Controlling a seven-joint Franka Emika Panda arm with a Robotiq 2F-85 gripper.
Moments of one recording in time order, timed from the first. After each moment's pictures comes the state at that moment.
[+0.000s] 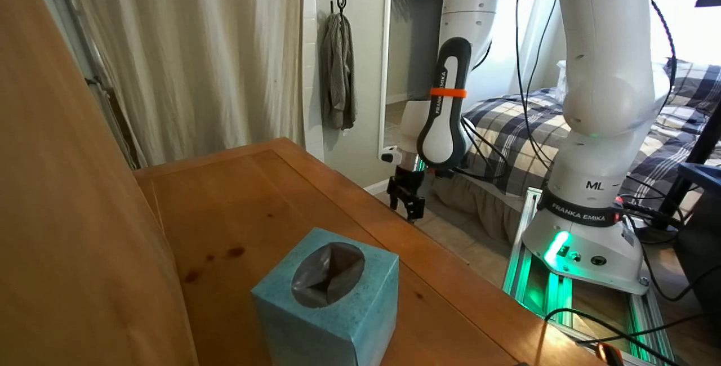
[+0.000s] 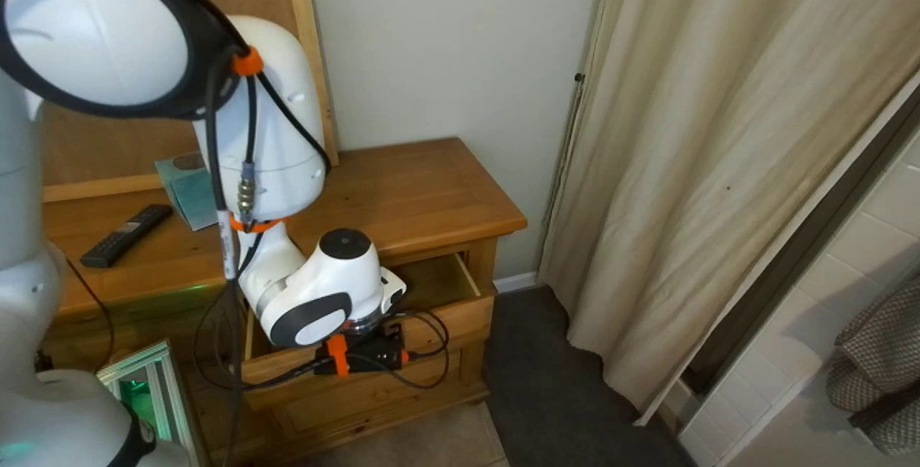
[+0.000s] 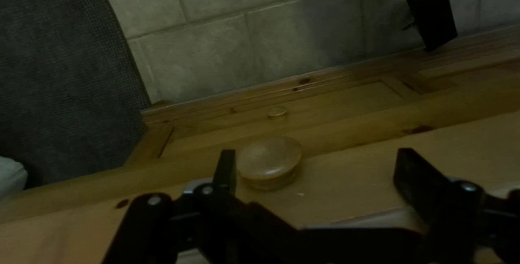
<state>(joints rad) -0.31 0.44 0.24 -2.77 -0.13 3.26 -0.94</state>
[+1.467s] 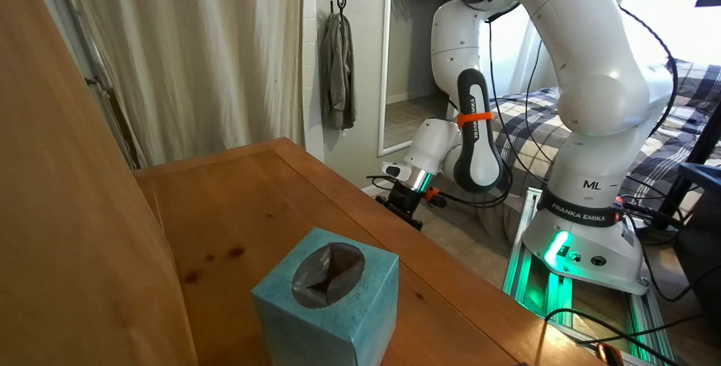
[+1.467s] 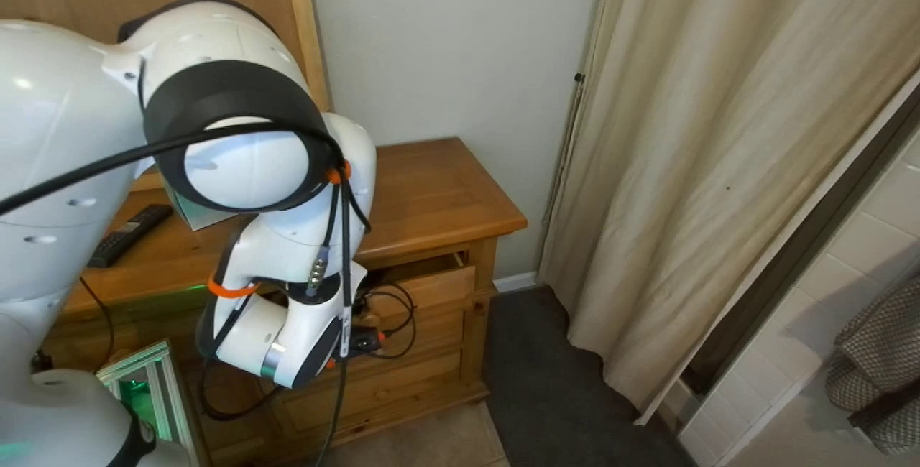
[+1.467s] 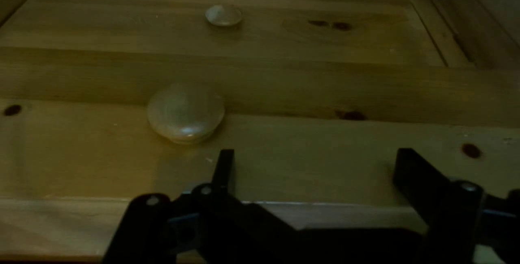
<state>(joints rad) -0.37 0.71 0.23 -2.71 -0.86 3.68 -0.66</state>
